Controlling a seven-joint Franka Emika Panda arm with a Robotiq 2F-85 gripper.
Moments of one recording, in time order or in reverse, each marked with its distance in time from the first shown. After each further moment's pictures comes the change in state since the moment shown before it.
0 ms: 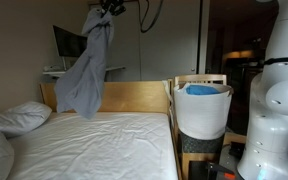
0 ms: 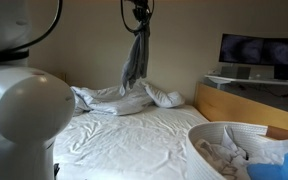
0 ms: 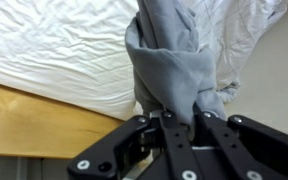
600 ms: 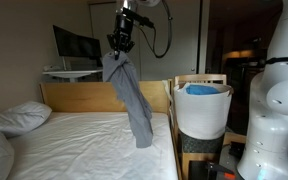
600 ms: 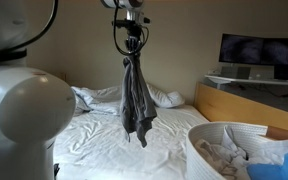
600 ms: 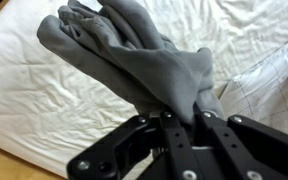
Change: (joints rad) arm 0.012 -0.034 0.014 -0.306 0.001 -0.127 -0.079
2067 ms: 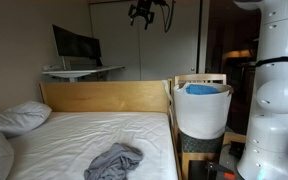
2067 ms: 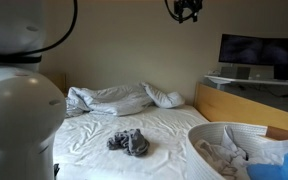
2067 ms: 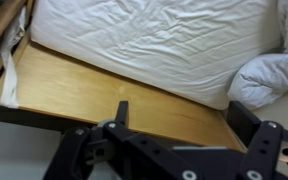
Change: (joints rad) arm -0.189 0.202 -0.234 0.594 -0.100 -0.154 -0.038
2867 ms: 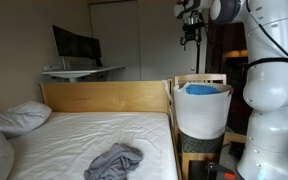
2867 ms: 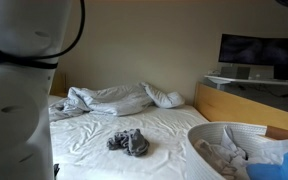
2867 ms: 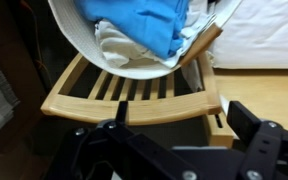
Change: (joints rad) arm -0.328 0.217 -0.351 0.014 -0.114 -0.107 -0.055
